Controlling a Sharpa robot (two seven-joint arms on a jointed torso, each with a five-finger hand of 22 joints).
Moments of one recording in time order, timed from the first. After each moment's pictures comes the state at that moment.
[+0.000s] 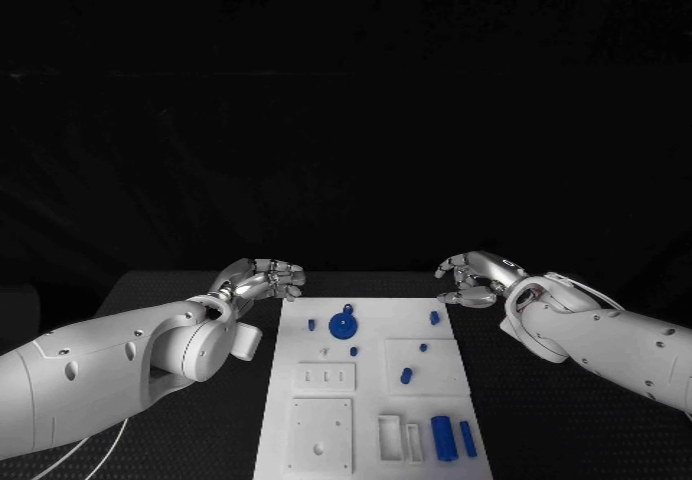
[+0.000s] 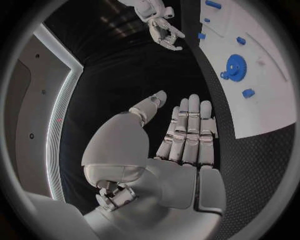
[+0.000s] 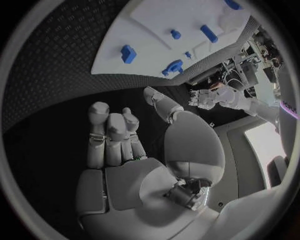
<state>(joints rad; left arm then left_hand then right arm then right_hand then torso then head) 1.33 -0.77 -0.18 1.38 -0.08 -0.35 0.31 1.13 -0.09 0.50 -0.24 0.15 0.79 0.19 0.34 0.45 1.16 0.14 0.08 0.10 0.98 0.09 0.48 0.57 0.05 0.78 -0.01 0.48 1.31 1.20 -0.79 -0.02 1.12 -1.29 -0.41 0.14 1.01 -0.24 0.62 -0.26 0.20 0.81 0.13 0.32 0.43 1.05 0.04 1.23 1.08 1.31 -0.07 1.26 1.00 0.20 1.22 -0.06 0.92 1.31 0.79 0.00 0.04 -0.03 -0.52</state>
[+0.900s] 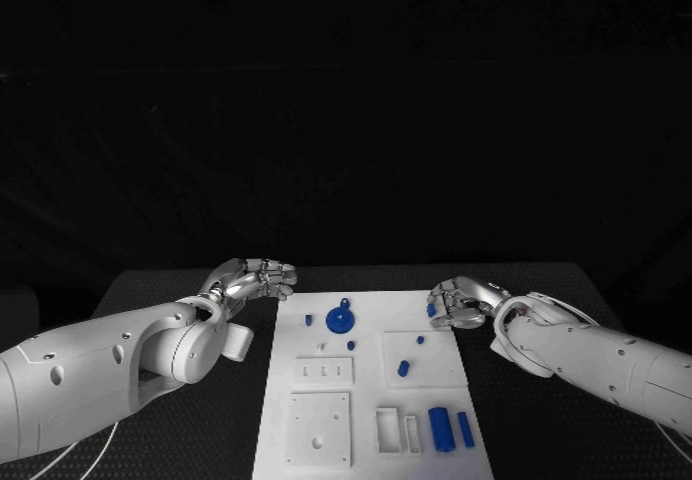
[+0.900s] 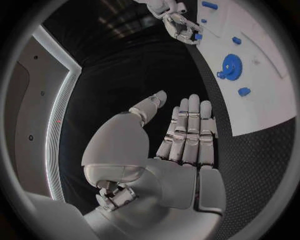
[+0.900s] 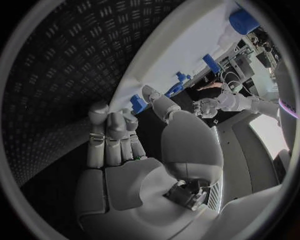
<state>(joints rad) 1.31 -0.78 -0.18 1.39 -0.08 -0.34 0.31 1.13 -0.09 0.50 -0.25 0.15 0.79 0.19 0.34 0.45 1.16 0.14 0.08 0.10 0.98 0.09 0.47 0.58 0.05 0.78 -0.01 0.48 1.31 1.11 -0.71 -0.02 0.96 -1.23 -0.33 0.22 1.06 -0.20 0.56 -0.28 0.17 0.82 0.12 0.32 0.43 1.03 0.02 1.23 1.08 1.30 -0.08 1.26 1.00 0.20 1.20 -0.05 0.92 1.31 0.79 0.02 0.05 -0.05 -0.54</state>
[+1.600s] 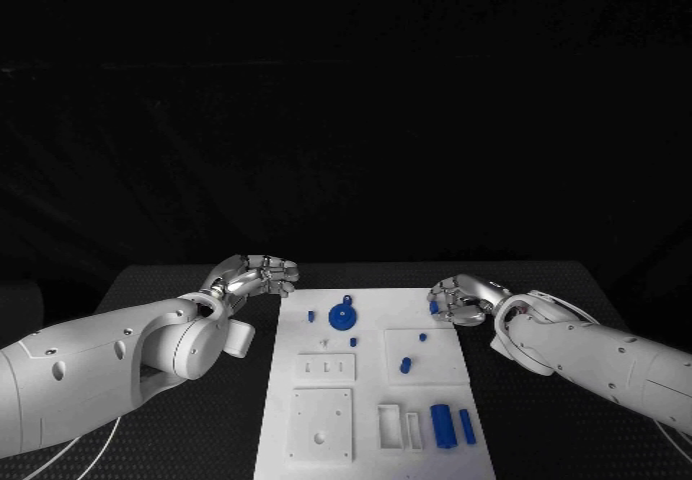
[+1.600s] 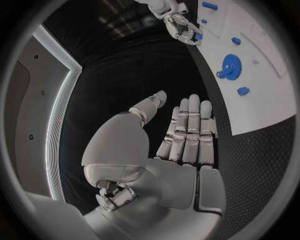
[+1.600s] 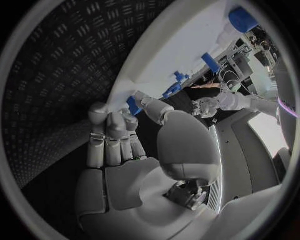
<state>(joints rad) 1.31 -0.79 -0.18 1.39 -0.08 -0.34 0.31 1.13 -0.09 0.50 -0.25 0.15 0.79 0.19 0.34 0.45 1.16 0.14 0.08 0.10 0.98 0.09 0.47 0.58 0.05 0.78 -0.01 0.48 1.31 1.11 -0.70 -0.02 0.96 -1.21 -0.33 0.23 1.10 -0.15 0.69 -0.22 0.05 0.83 0.11 0.32 0.42 1.03 0.02 1.23 1.07 1.29 -0.09 1.25 1.01 0.20 1.20 -0.04 0.92 1.31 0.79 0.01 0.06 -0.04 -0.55</state>
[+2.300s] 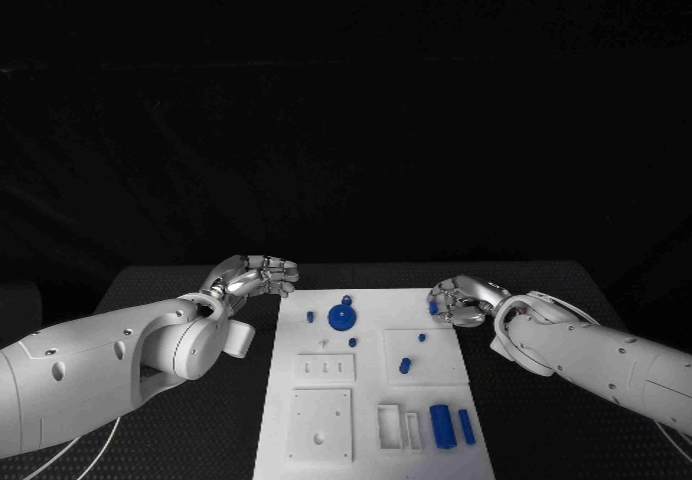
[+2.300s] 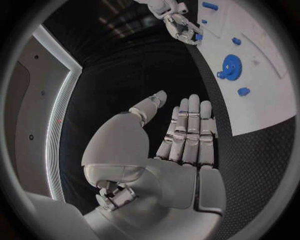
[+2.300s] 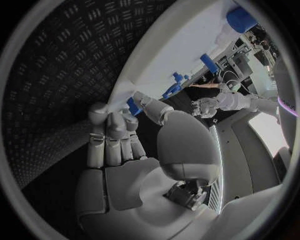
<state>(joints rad) 1.31 -0.79 -0.18 1.39 -0.08 -0.34 0.31 1.13 -0.09 0.50 -0.25 0.15 0.79 0.19 0.34 0.45 1.16 0.14 0.08 0.10 0.98 0.09 0.47 0.58 0.06 0.78 -0.01 0.48 1.31 1.11 -0.70 -0.02 0.96 -1.21 -0.32 0.23 1.10 -0.15 0.70 -0.23 0.05 0.83 0.11 0.32 0.42 1.03 0.02 1.23 1.07 1.29 -0.09 1.25 1.01 0.20 1.19 -0.05 0.92 1.31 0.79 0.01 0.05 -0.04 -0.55</state>
